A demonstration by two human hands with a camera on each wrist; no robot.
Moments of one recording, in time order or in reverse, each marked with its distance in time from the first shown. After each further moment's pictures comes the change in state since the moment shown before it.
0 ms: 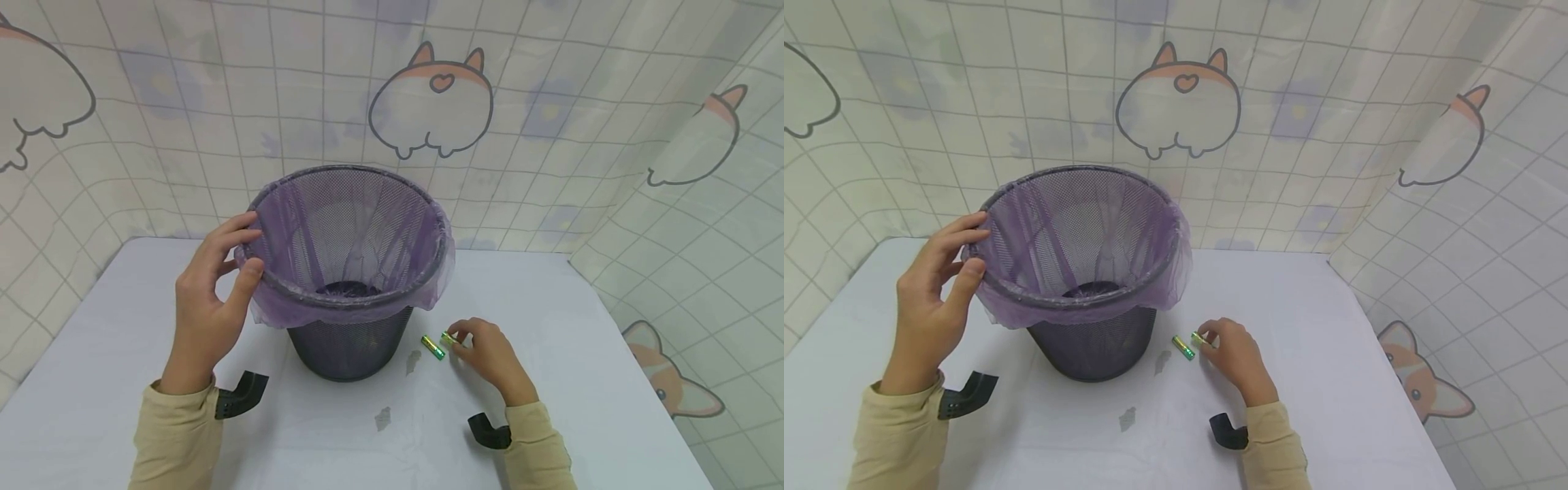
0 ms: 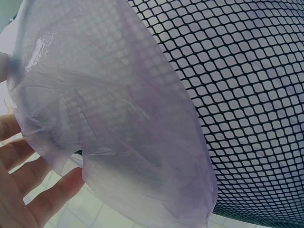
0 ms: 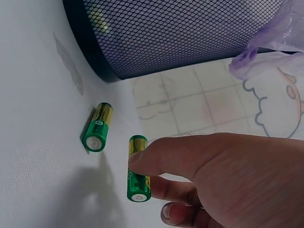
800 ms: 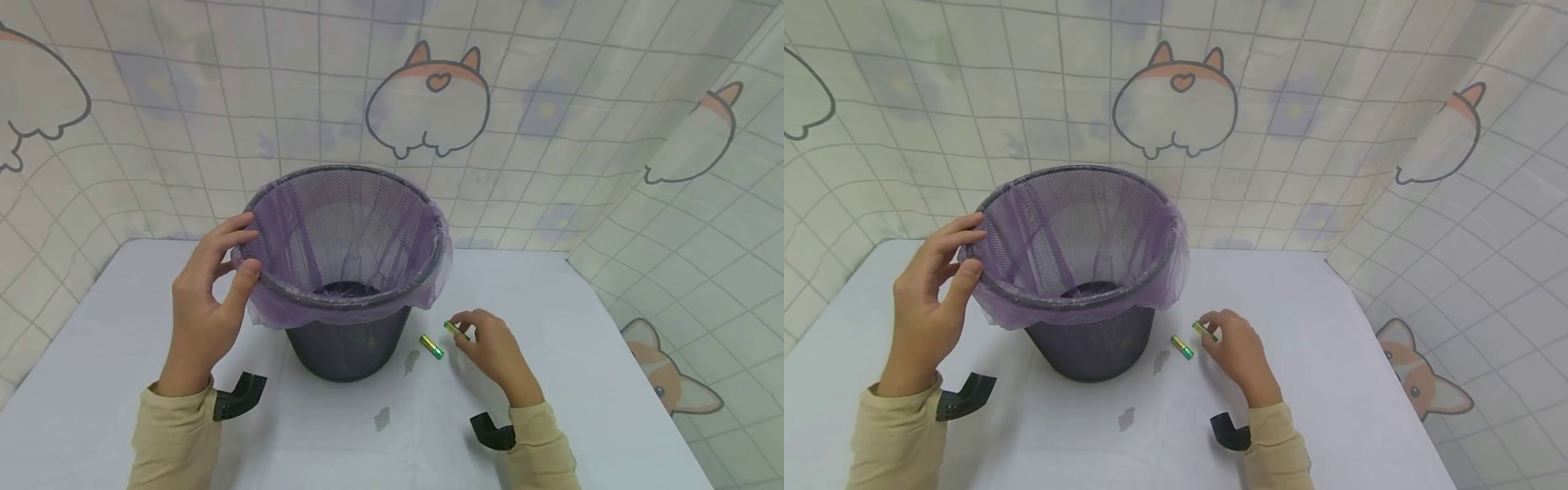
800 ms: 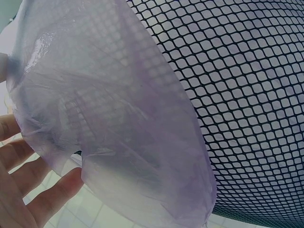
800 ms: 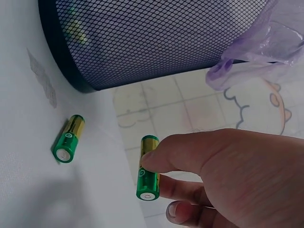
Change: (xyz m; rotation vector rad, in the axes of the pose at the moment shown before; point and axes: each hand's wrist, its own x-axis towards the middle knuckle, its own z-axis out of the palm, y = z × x) left_hand 0.000 0.001 0.001 -0.016 0.012 0.000; right_hand -0.006 -0.012 -0.018 -0.002 0.096 -0.029
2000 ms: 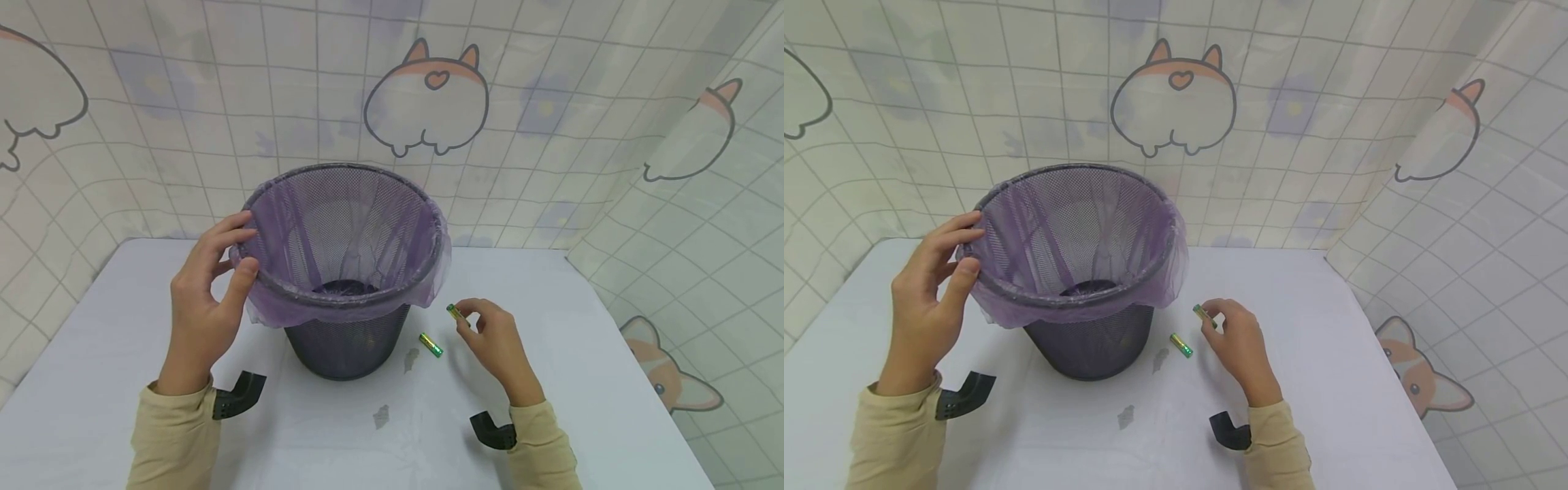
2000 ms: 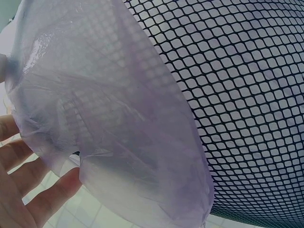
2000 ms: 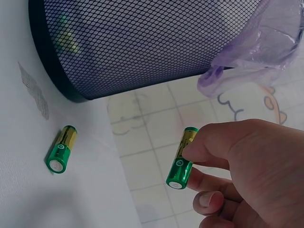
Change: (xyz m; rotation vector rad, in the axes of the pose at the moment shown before) left_hand 0.000 -0.001 0.001 0.000 0.001 -0.004; right_hand -0.002 -0.004 -0.004 0.090 0.246 -0.072
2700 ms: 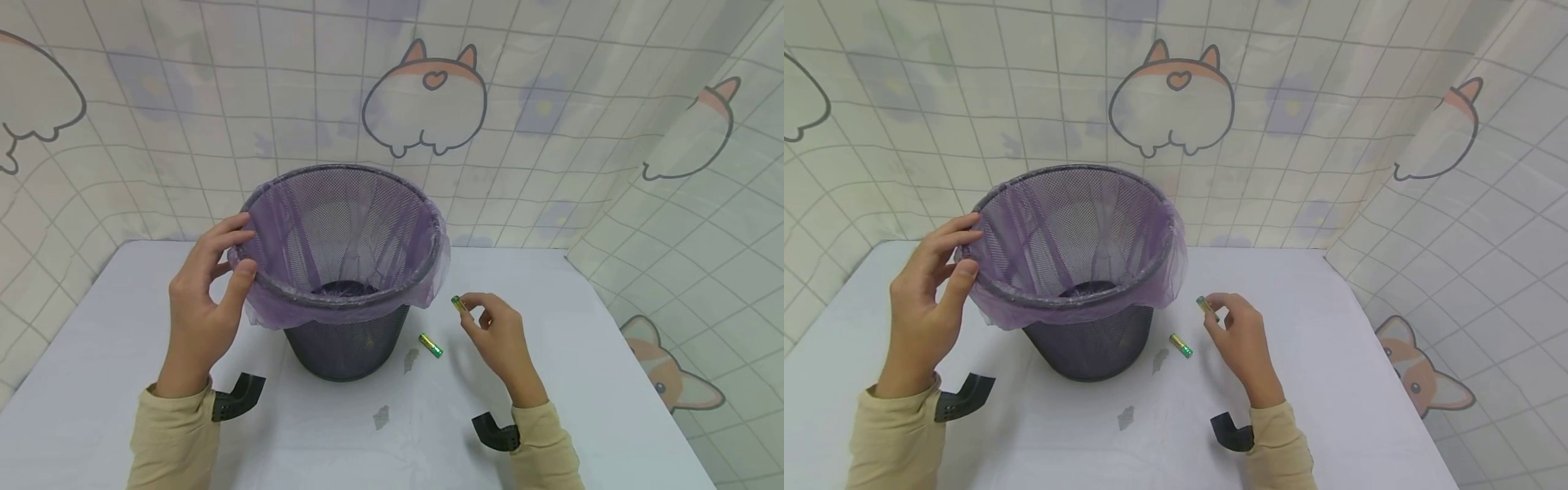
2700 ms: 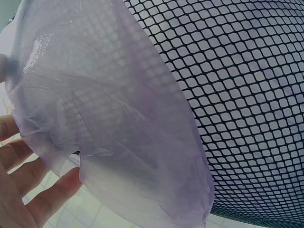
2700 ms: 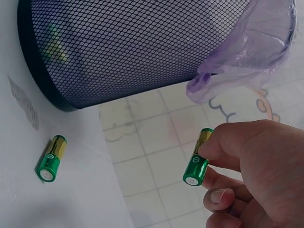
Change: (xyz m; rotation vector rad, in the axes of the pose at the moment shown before) left_hand 0.000 0.000 0.000 0.009 -0.002 0.000; right_hand 0.002 -0.003 -0.006 0.056 0.103 0.005
